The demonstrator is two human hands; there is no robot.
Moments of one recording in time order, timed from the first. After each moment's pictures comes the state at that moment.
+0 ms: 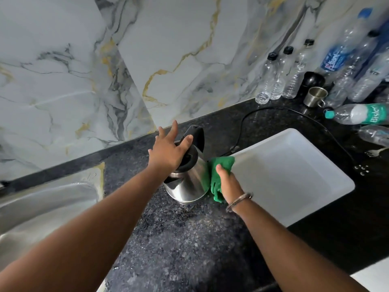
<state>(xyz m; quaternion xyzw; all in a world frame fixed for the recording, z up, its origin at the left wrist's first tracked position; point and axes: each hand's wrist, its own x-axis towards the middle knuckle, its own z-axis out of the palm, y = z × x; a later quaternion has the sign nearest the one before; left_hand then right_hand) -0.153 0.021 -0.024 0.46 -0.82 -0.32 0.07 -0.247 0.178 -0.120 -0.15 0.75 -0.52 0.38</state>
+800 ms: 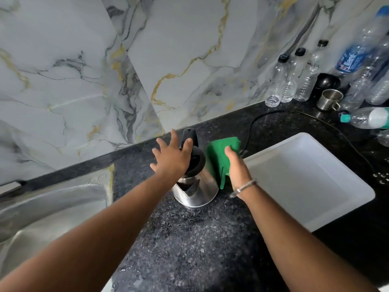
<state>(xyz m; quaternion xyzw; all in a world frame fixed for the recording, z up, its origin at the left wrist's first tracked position) -0.155 0.031 -0.020 0.55 -0.78 -0.31 0.05 -0.274 0.147 -0.083 -0.10 0.64 -0.64 0.42</state>
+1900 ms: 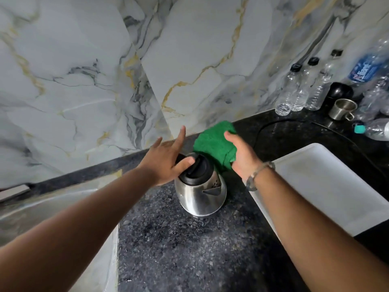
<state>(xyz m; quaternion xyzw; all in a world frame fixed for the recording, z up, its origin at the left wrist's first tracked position) -0.107 -0.039 -0.012 0.24 -0.97 -0.04 -0.05 -0.305 0.093 -0.054 -0.14 0.51 -0.67 0.52</state>
